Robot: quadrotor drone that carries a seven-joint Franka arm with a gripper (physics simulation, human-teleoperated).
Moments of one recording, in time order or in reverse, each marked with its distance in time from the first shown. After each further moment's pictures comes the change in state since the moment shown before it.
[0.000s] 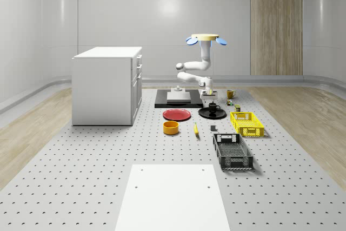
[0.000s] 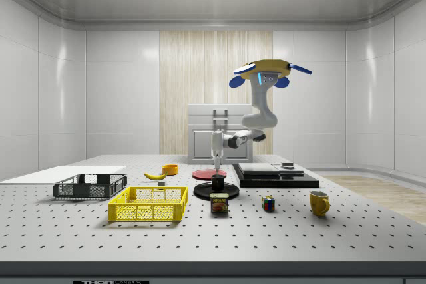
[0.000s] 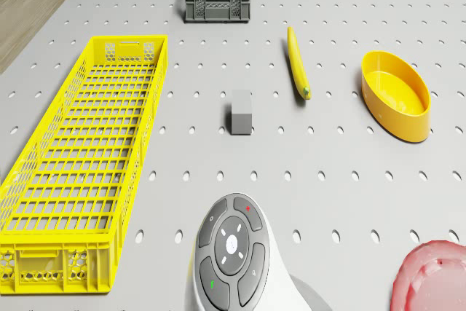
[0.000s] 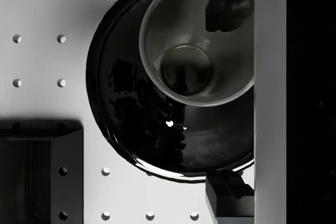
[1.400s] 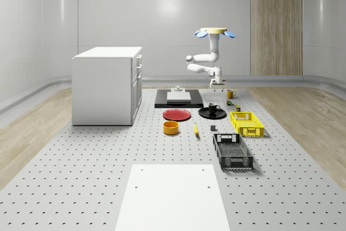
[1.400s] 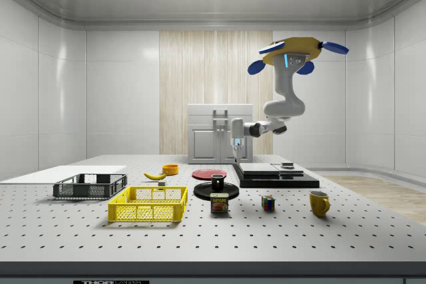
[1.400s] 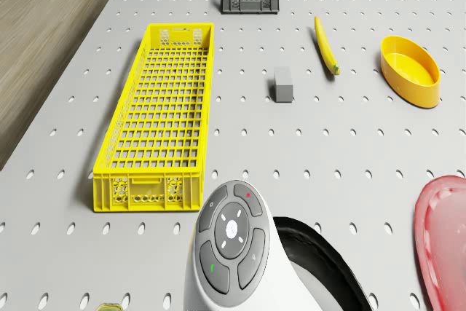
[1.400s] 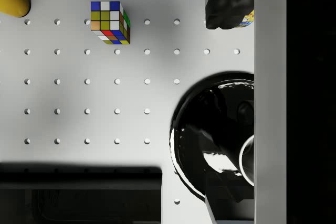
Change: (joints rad) arm 0.018 0.016 0.025 -0.018 0.019 -0.032 -0.007
